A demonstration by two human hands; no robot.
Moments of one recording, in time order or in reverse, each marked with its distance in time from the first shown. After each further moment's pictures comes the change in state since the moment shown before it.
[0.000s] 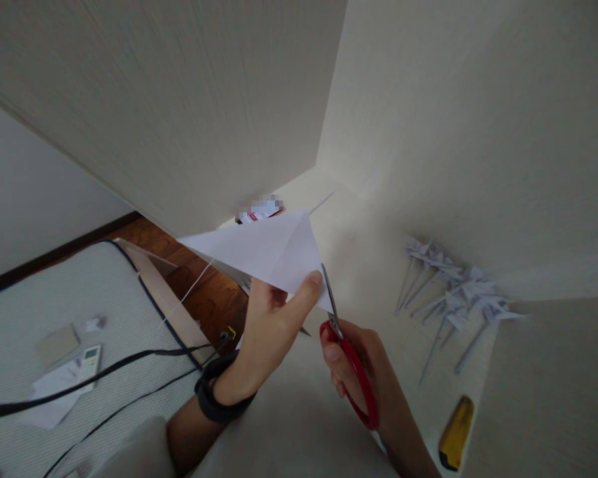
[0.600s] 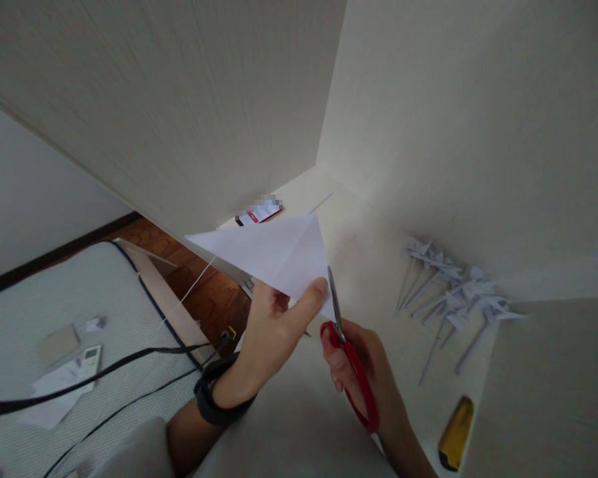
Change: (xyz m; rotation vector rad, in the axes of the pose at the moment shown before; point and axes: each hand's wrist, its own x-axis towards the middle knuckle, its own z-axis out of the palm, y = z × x) left_hand 0.000 0.004 -0.001 -0.040 -0.081 0.039; right_hand 0.003 0.009 0.002 0.070 0.027 -0.092
